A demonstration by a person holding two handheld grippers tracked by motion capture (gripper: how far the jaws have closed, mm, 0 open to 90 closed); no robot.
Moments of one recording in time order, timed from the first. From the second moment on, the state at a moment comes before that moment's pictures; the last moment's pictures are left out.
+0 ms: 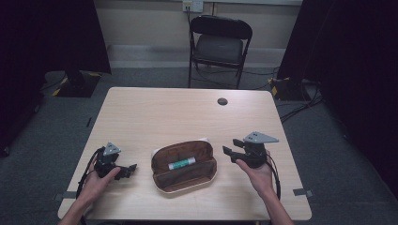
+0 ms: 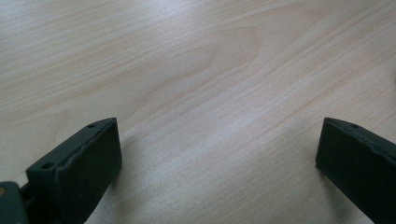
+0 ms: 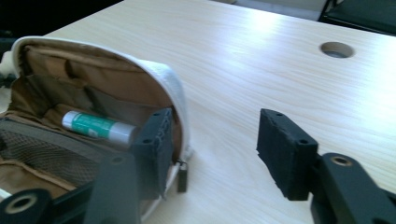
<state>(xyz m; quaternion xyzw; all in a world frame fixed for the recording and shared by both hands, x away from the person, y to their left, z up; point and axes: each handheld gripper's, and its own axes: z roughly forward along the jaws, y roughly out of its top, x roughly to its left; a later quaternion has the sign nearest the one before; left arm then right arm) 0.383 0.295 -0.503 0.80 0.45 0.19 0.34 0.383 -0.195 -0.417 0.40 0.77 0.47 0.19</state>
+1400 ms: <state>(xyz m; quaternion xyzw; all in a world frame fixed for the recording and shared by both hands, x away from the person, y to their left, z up) 0.381 0.297 -0.503 0.80 0.46 0.19 0.33 0.395 -0.279 -0.500 0.53 0.74 0.32 0.24</state>
